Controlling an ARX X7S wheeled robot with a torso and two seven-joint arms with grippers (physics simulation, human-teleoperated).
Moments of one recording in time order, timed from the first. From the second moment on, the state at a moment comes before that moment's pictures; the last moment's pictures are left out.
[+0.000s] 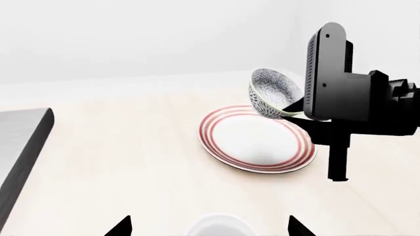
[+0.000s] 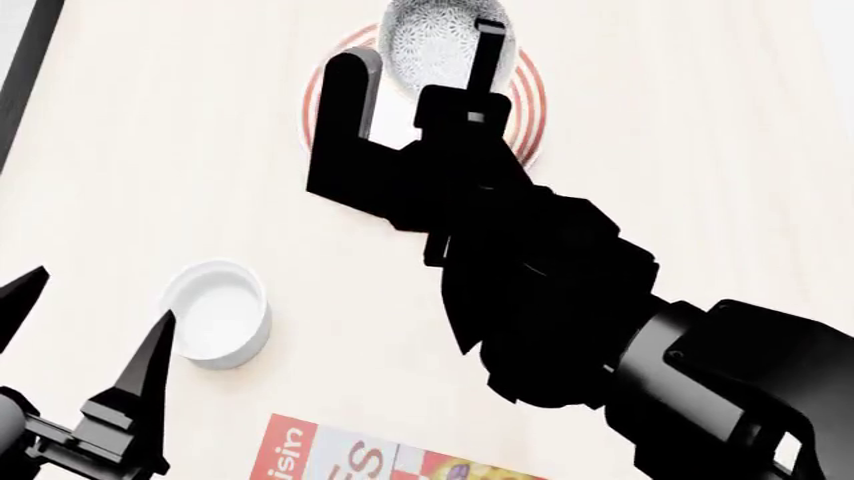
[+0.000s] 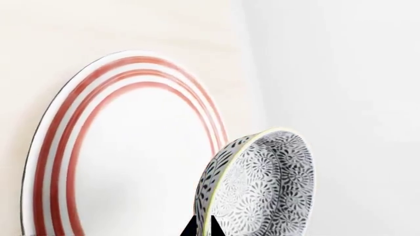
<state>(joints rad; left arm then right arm) -0.22 -0.56 0.17 0.54 -0.60 -0.38 -0.12 1.57 0.26 -1.67 0.54 0.40 0.50 0.14</state>
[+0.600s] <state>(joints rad) -0.22 -0.57 0.18 0.53 -0.60 -0.37 -0.11 1.50 0.19 -1.67 0.72 0.37 0.40 0.13</state>
